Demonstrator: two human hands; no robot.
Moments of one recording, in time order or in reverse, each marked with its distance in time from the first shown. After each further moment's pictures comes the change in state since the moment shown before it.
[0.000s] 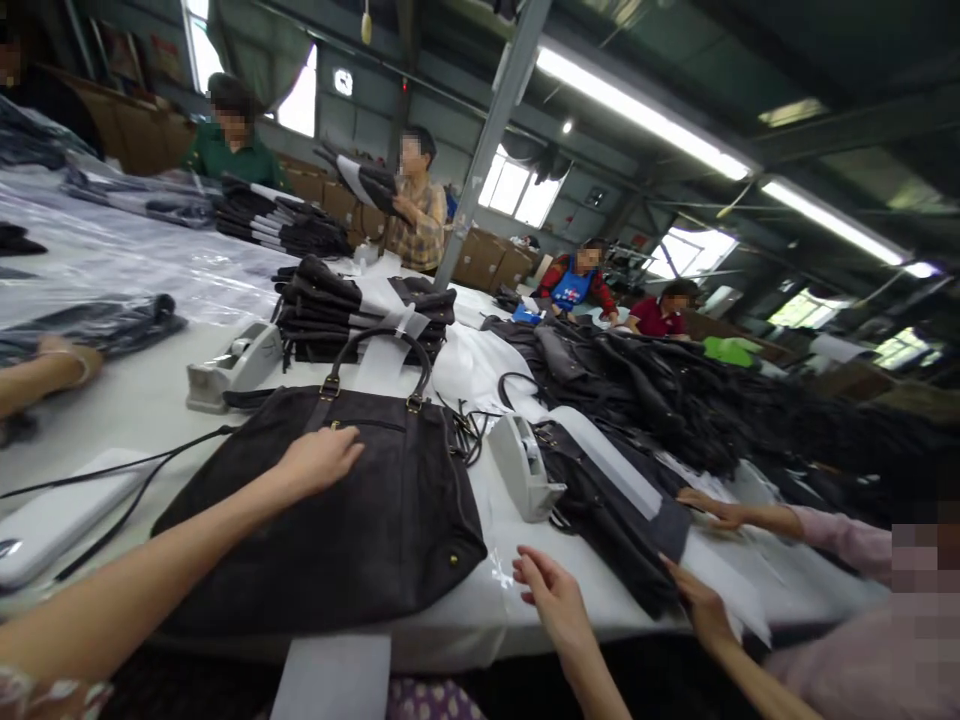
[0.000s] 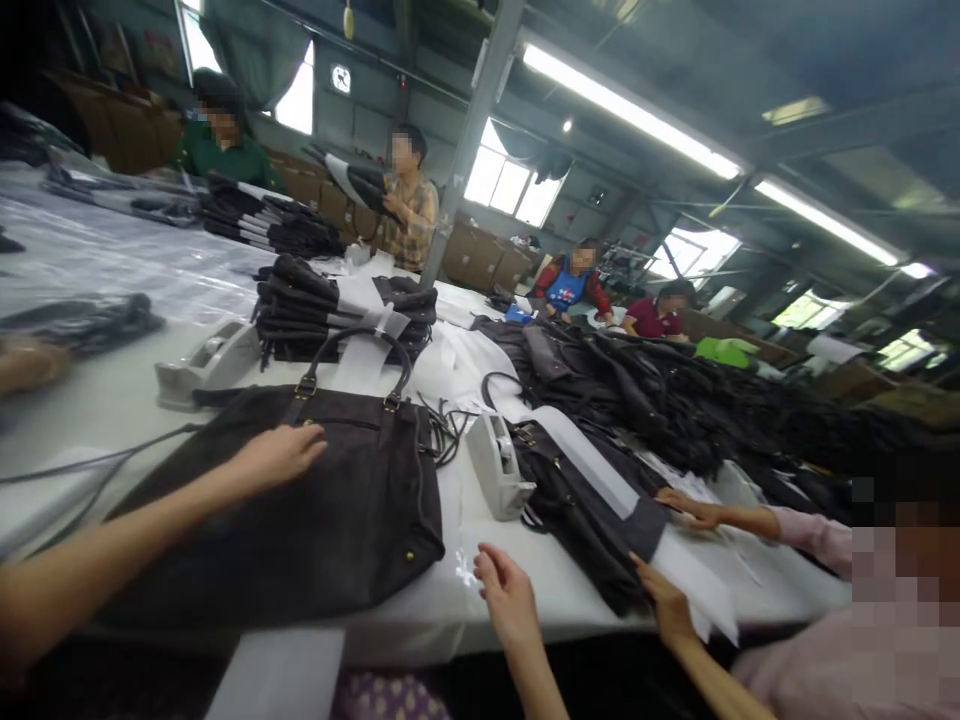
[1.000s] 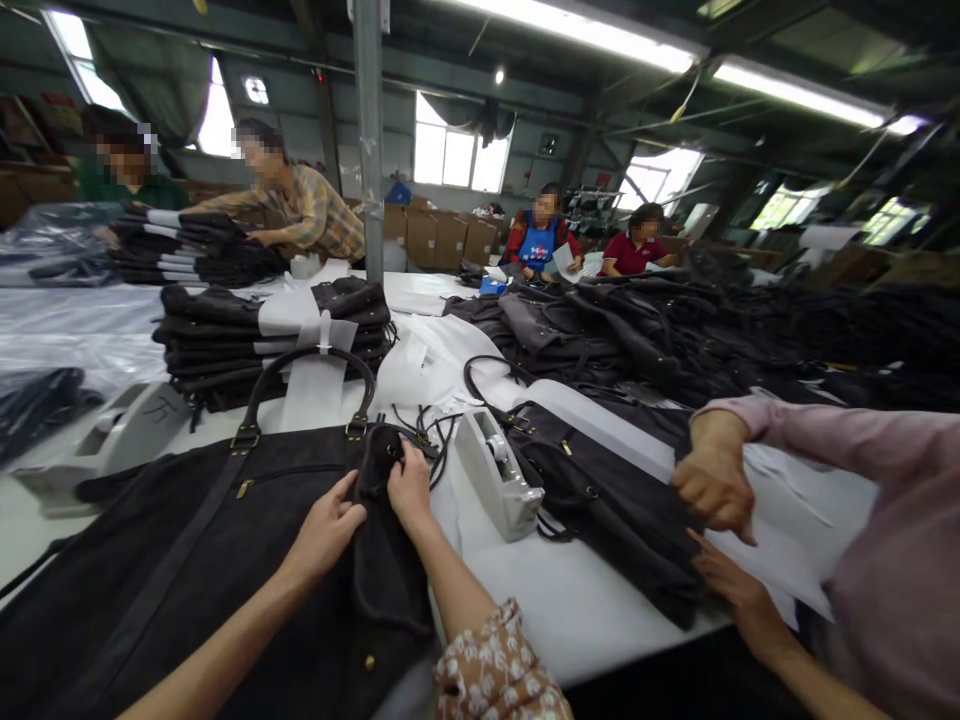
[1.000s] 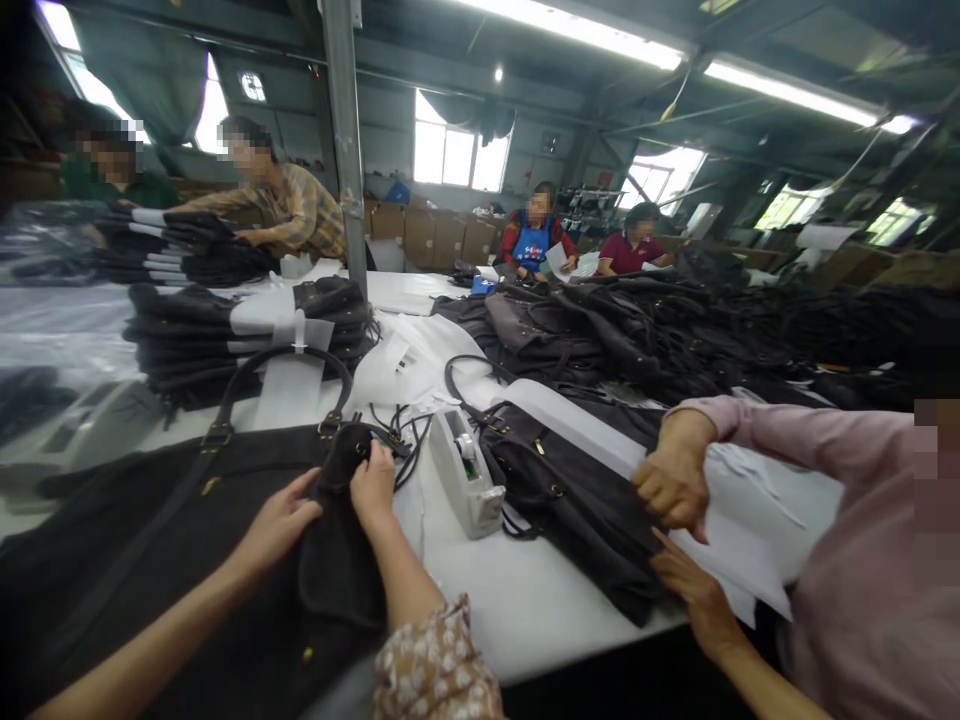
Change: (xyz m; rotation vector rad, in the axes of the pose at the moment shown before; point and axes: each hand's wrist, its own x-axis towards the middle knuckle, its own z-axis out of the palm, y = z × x) left_hand 0.052 0.111 0.102 -0.998 0.006 -0.159; right_hand 0.188 -0.025 0.165 -0.215 0.089 -0.437
